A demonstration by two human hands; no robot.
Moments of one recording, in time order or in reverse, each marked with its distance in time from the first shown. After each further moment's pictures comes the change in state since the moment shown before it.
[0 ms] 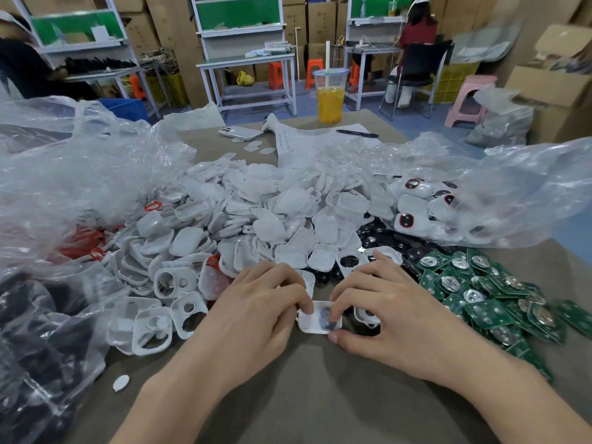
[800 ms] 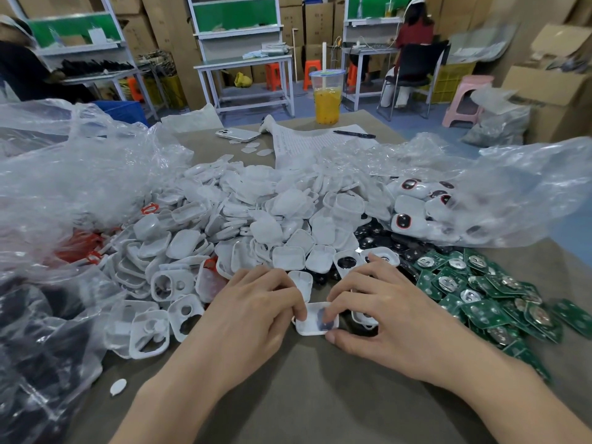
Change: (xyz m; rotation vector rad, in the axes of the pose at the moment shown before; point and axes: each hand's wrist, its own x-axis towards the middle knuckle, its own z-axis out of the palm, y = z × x) left_hand 0.001 -0.002 0.002 0.058 0.012 0.012; right_hand -0.001 0.000 0.000 -0.017 0.014 -0.026
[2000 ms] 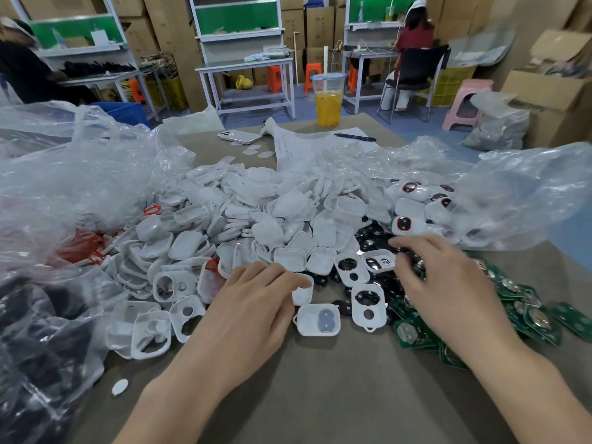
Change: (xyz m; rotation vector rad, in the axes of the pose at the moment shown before) left_hand 0.000 0.001 0.002 0.033 0.090 -0.056; right_hand -0.002 0.023 -0.021 -0.156 0.302 0.586
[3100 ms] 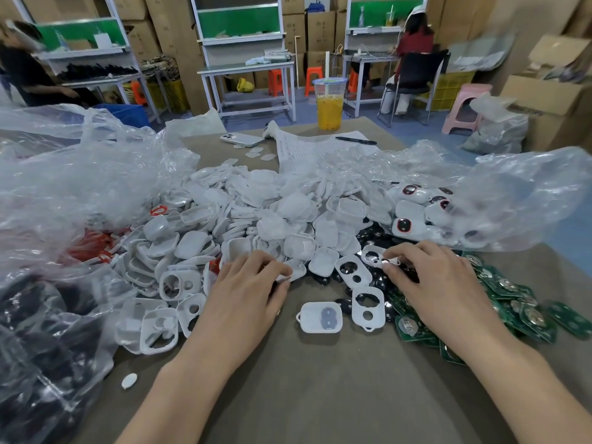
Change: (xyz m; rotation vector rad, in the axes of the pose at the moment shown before) left_hand 0.007 -0.020 0.017 0.076 0.054 -0.179; right_hand 0.003 0.004 0.005 -0.119 -0.109 0.005
